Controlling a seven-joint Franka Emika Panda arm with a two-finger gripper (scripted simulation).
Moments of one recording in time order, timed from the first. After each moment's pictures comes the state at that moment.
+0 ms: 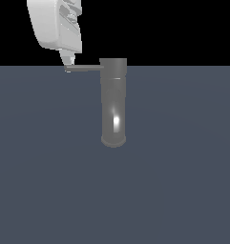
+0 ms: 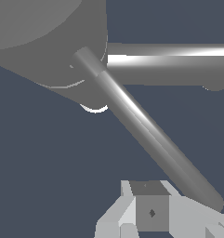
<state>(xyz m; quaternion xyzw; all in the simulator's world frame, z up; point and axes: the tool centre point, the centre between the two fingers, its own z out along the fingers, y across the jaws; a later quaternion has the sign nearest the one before) -0.053 0.116 0.284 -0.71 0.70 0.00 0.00</state>
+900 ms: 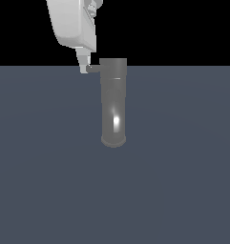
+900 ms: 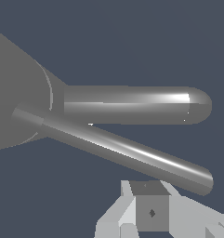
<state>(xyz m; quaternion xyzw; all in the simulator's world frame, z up) -0.098 0.066 0.284 -0.71 0.70 0.00 0.00</state>
